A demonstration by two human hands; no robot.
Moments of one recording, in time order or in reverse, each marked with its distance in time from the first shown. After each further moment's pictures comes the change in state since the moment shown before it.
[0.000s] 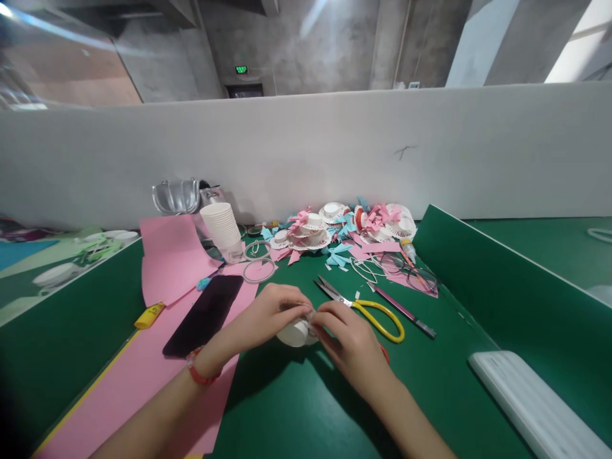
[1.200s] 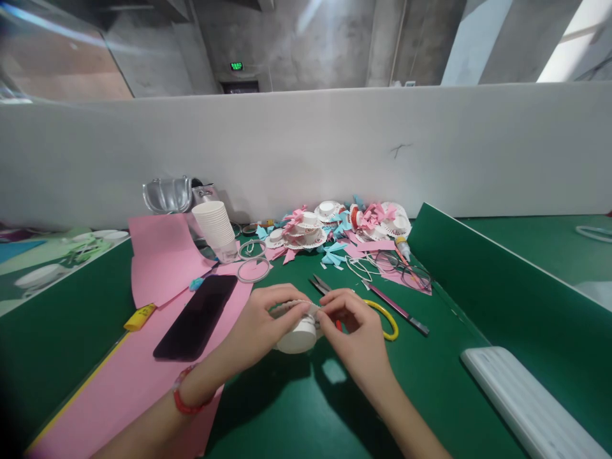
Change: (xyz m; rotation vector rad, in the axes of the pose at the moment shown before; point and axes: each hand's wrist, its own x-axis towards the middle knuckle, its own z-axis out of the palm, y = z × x) left_hand -0.004 0.027 0.010 -0.134 0.181 -0.120; right_hand 0.008 -0.014 -0.009 0.544 0.331 0.418
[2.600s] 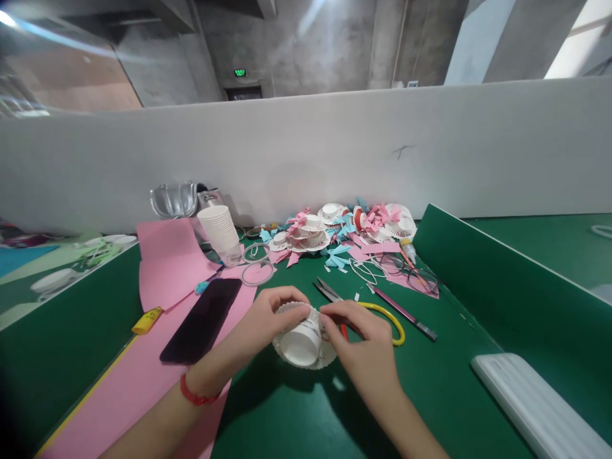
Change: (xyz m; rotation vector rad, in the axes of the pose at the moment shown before) left_hand 0.006 -0.009 -0.005 -0.290 -0.048 -0.287; right_hand -0.005 -0.007 0.001 -0.305 0.052 -0.092
